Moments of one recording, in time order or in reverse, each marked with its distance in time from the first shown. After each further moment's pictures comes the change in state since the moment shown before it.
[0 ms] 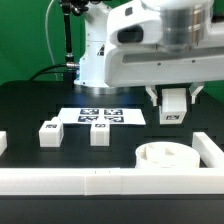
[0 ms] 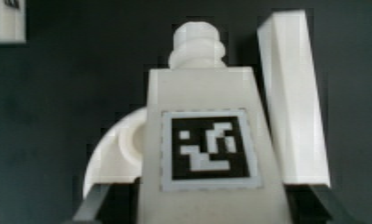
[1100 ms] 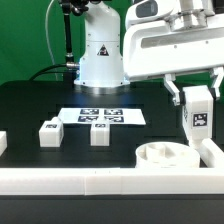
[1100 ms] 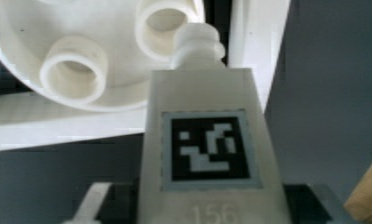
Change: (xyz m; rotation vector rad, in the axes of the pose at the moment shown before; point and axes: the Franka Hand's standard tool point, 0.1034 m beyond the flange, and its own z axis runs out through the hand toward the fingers) arm 0.014 -0.029 -0.006 0.029 0.702 -0.092
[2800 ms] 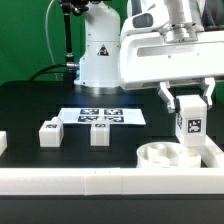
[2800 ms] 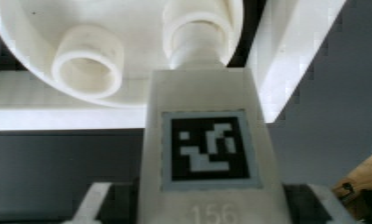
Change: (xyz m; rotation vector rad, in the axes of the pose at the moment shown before) arm -0.016 0.007 0.009 -0.007 0.159 -0.131
